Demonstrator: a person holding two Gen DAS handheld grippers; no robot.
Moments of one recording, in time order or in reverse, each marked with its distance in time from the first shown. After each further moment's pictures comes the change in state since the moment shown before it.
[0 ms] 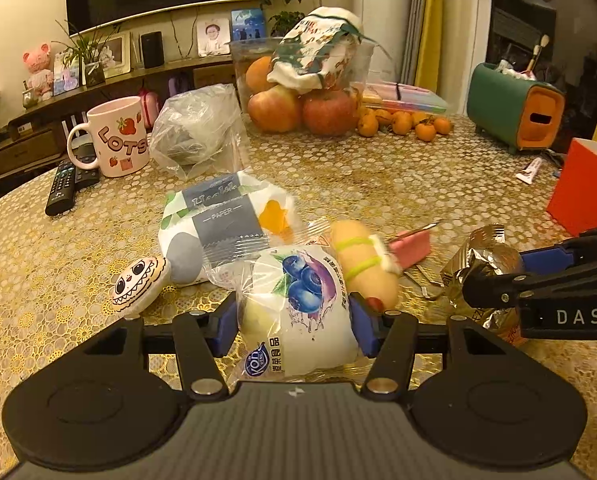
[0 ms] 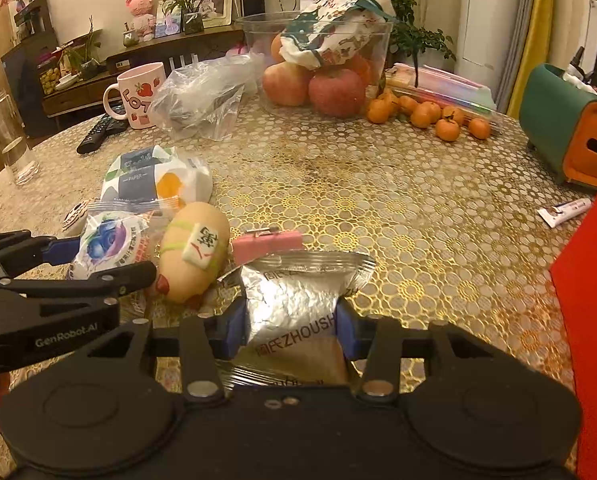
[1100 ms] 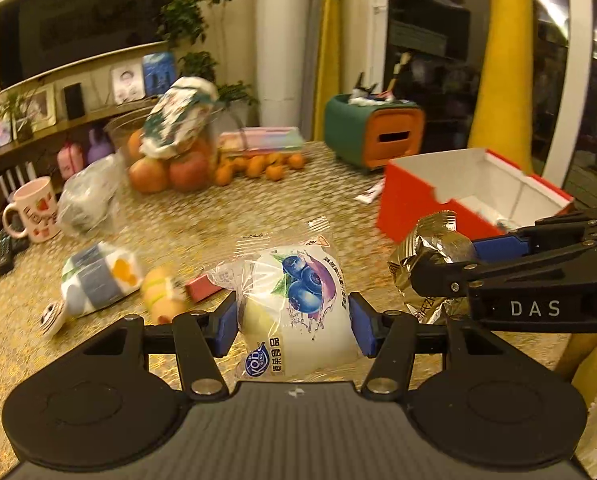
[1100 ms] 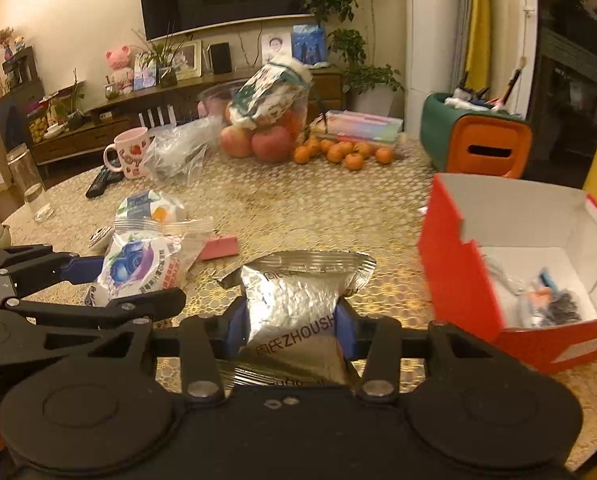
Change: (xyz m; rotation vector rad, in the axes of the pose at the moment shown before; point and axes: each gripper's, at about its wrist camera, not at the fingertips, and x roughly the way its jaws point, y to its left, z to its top) left arm -0.116 -0.133 0.014 0.135 -0.077 -0.195; right arm -0.157 -0.060 -0.047 0.074 -0.139 -0.061
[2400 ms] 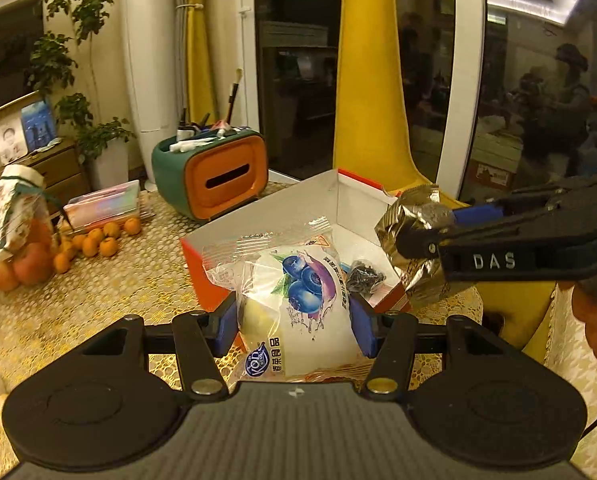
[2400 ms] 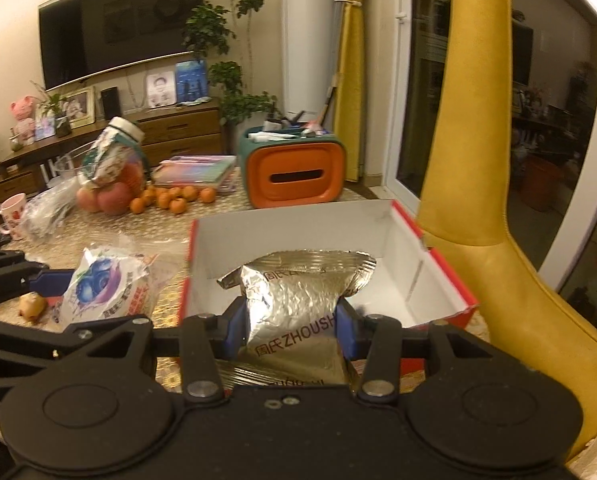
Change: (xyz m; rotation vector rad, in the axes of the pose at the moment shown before) left arm 0.056 -0.167 0.079 0.210 -0.005 -0.243; right arm -0.067 -0.180 0.003 0.142 -0.074 -0.264
